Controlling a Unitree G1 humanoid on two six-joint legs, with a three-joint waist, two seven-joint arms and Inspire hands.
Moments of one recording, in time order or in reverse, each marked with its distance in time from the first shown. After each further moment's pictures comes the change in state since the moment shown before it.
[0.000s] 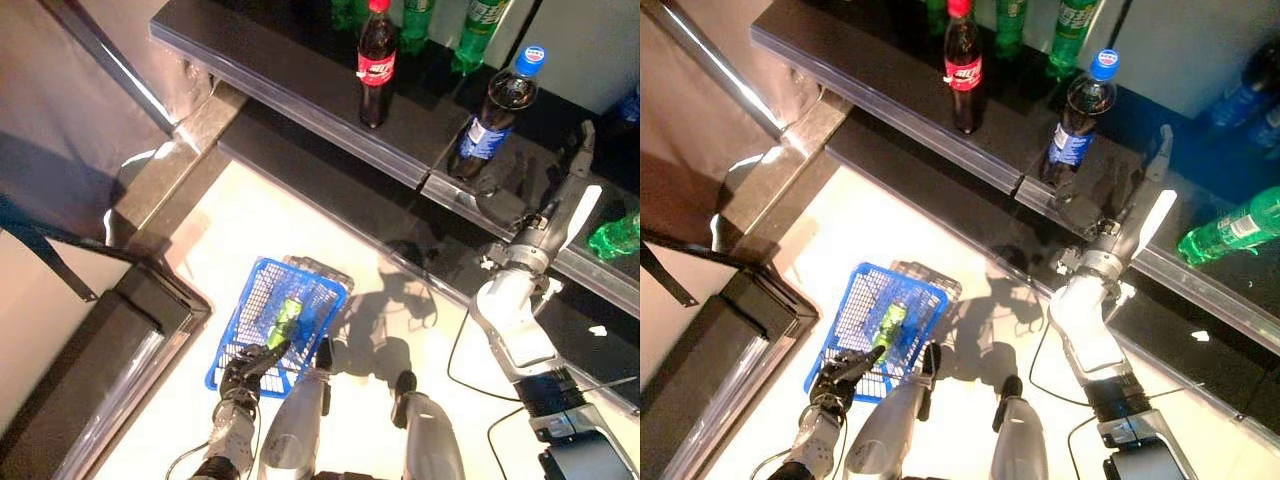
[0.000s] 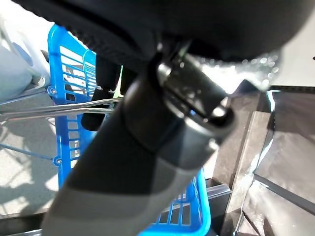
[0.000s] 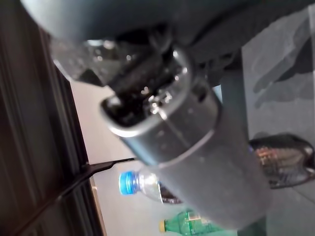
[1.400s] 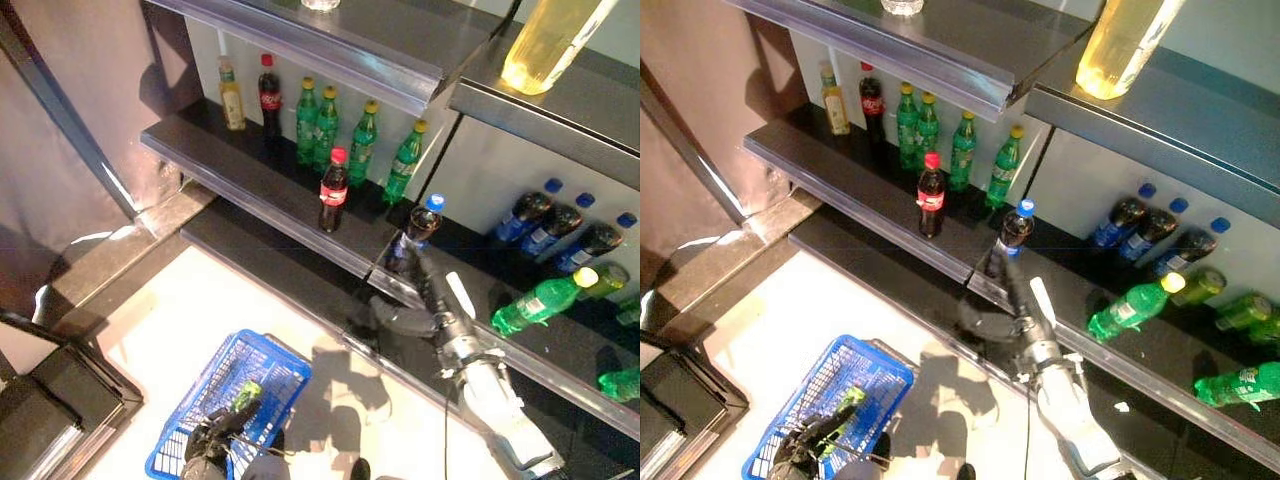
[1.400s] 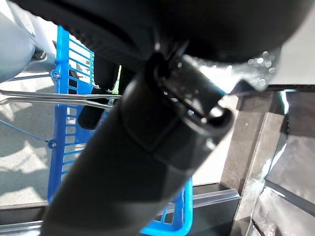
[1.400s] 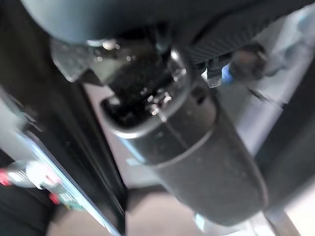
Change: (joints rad) left arm 0.182 0.038 0.125 0.088 0.084 0.064 0.104; right arm 0.493 0.030 0.068 -0.224 -0.009 0.018 0.630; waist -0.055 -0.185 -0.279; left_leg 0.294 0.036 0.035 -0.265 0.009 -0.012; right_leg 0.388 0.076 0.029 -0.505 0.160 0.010
